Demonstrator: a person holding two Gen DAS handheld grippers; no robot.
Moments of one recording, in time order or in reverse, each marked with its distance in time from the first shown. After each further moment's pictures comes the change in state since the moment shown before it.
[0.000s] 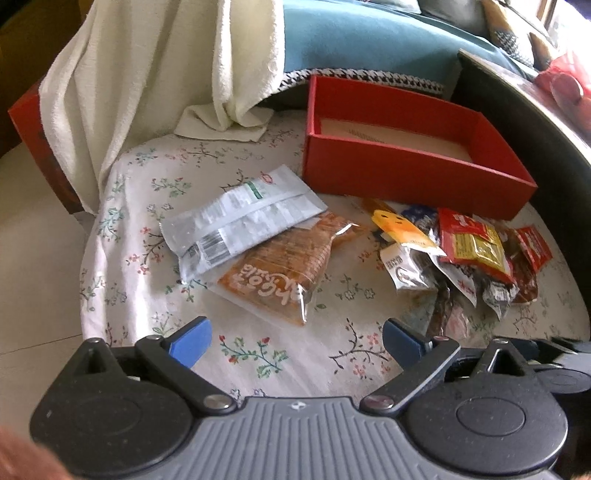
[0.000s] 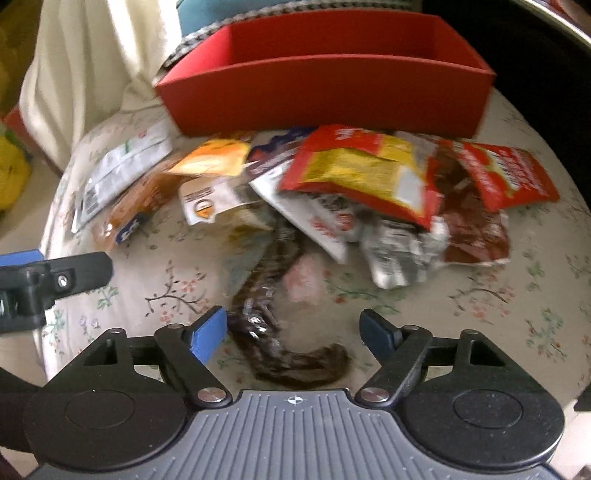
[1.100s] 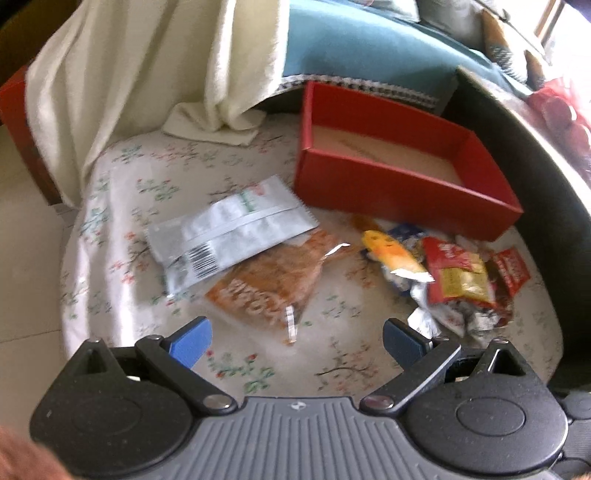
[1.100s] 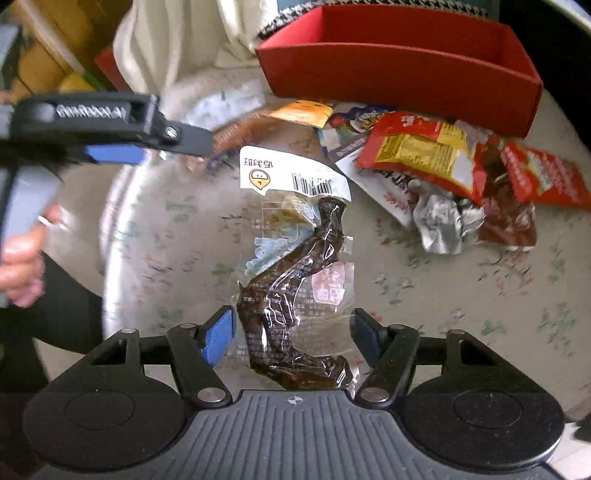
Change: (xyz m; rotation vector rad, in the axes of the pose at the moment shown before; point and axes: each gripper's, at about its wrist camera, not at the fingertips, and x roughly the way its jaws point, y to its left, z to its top) left arm 0.002 0.013 0.020 -0.046 0.011 -0.109; right arm -0.053 -0.013 -0.033 -0.174 0.075 0.230
